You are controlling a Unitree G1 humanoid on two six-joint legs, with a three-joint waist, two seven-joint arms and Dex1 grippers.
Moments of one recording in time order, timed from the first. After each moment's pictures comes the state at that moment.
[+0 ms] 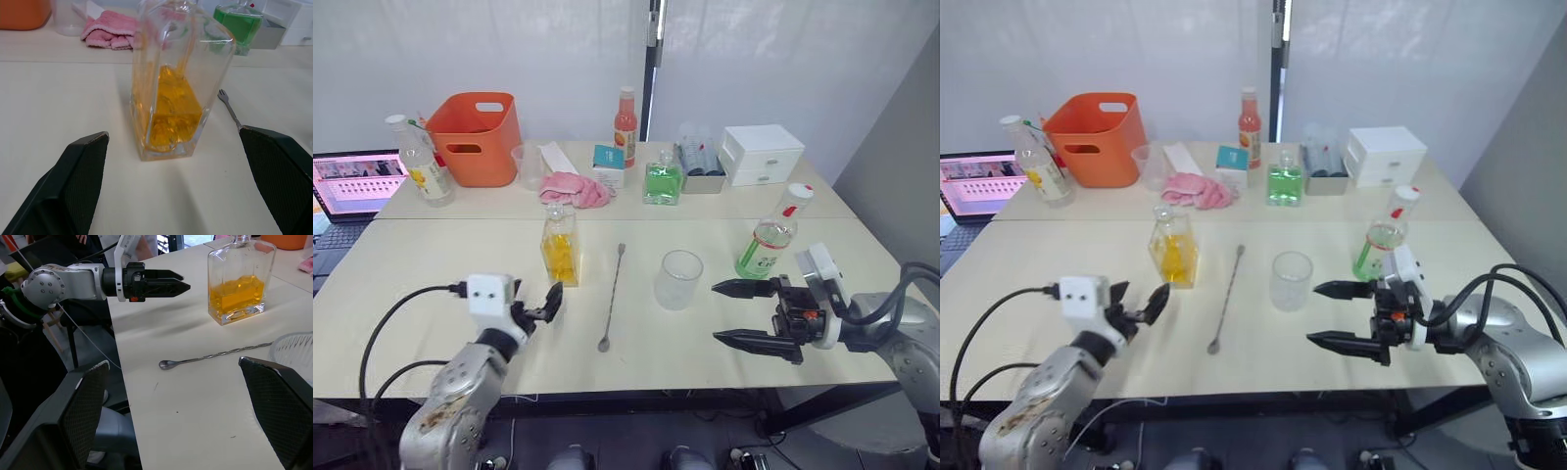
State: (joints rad) left arm -0.01 0.27 0.14 -0.61 -0.41 0.66 -0.06; right arm -0.22 -0.85 -0.17 -0.35 0.80 0.61 1.20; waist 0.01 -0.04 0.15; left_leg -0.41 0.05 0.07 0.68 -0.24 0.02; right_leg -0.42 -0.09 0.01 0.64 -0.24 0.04
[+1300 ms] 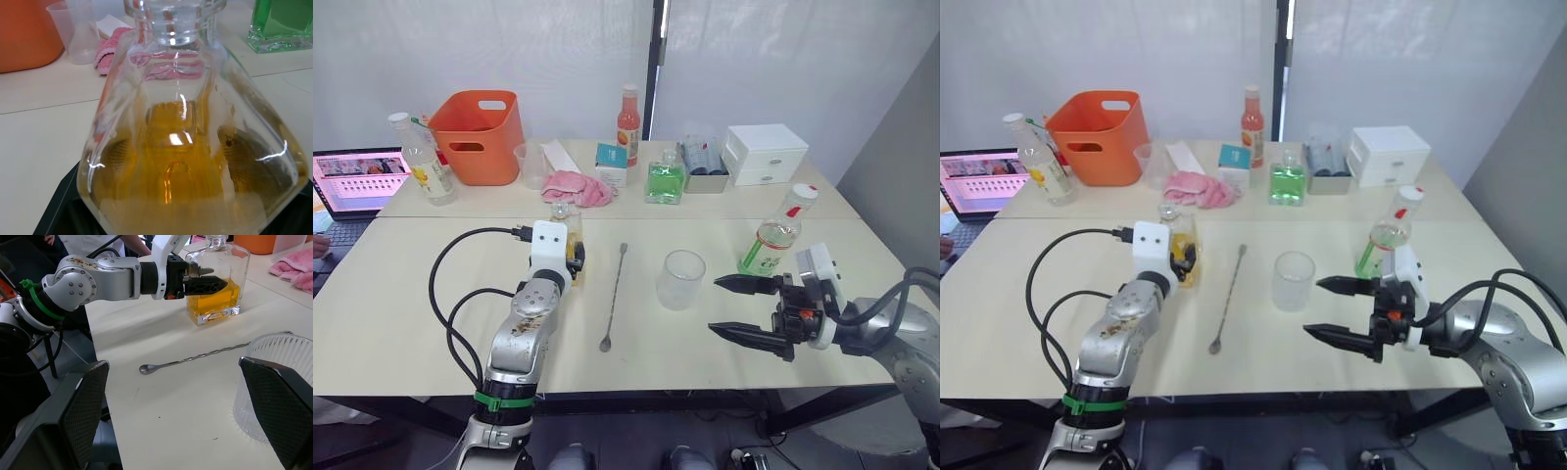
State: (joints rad) left arm -0.44 0.16 0.01 -0.16 -0.07 0.63 0.05; right arm -0.16 -0.84 -0.20 -0.40 0.81 0.60 1.07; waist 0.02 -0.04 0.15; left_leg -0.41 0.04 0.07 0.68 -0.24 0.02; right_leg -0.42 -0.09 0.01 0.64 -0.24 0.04
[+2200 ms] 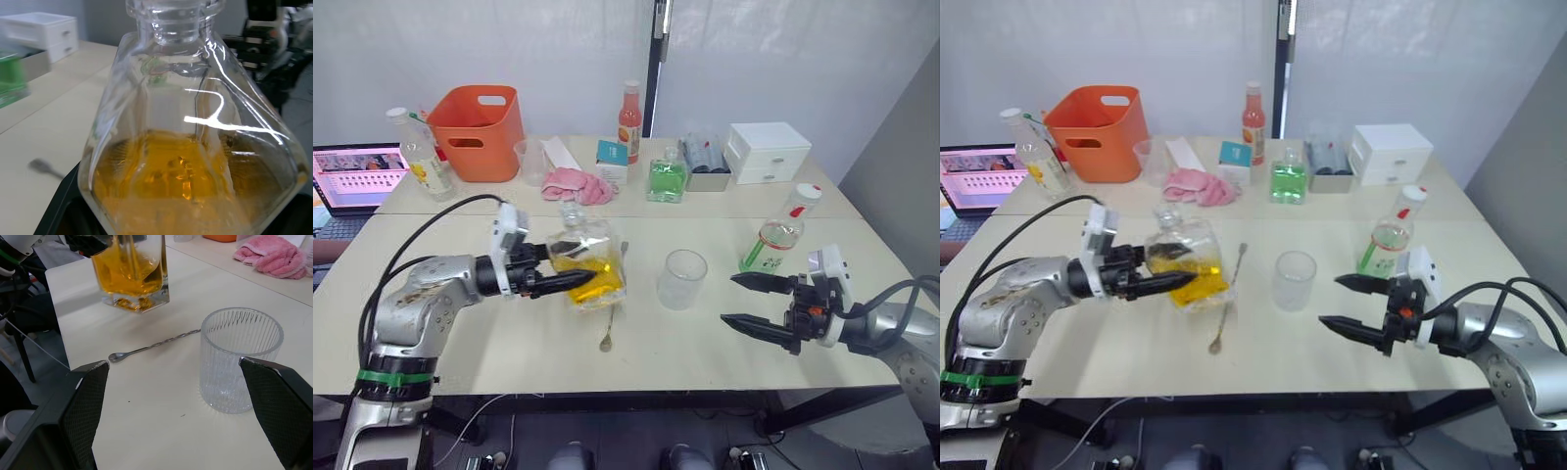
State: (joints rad) left arm -0.52 0.63 0.02 -0.11 -0.62 0.54 -1.21; right arm -0.14 -0.83 -0.22 -0.31 0.75 0.54 1.07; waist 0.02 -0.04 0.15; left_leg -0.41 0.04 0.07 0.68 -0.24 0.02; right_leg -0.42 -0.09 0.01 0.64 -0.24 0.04
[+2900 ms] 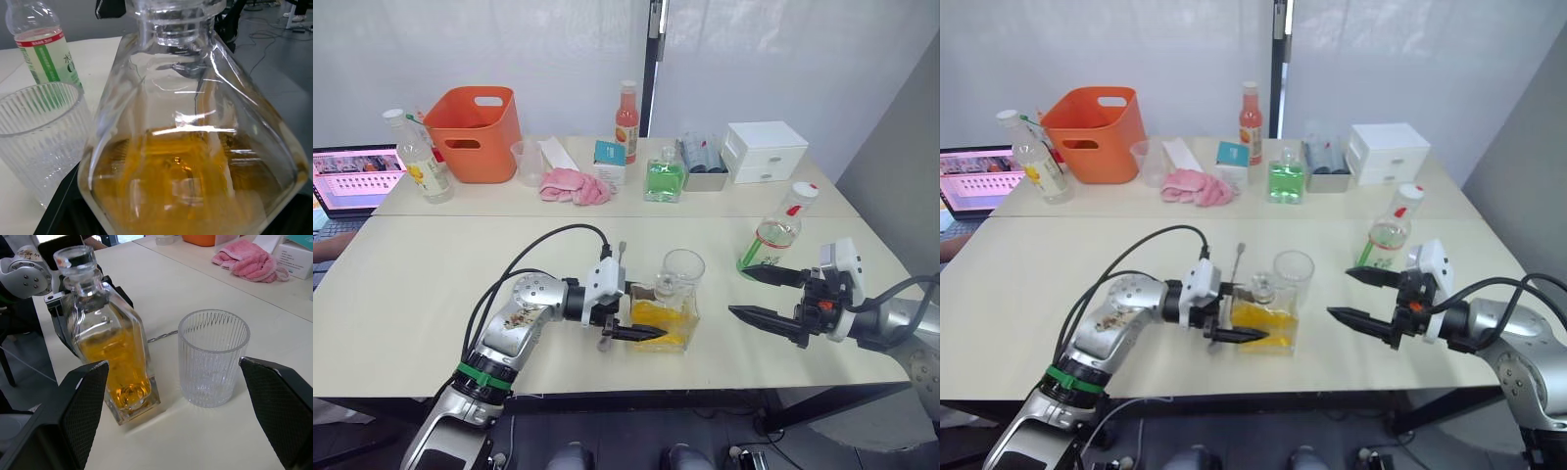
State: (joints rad) left arm -0.54 0.40 -0.27 0.02 -0.31 0.22 -1.22; right arm -0.14 -0.85 -0.27 -0.32 0.75 0.56 1.04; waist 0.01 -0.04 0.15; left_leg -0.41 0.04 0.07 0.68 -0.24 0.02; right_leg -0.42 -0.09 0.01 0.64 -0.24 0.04
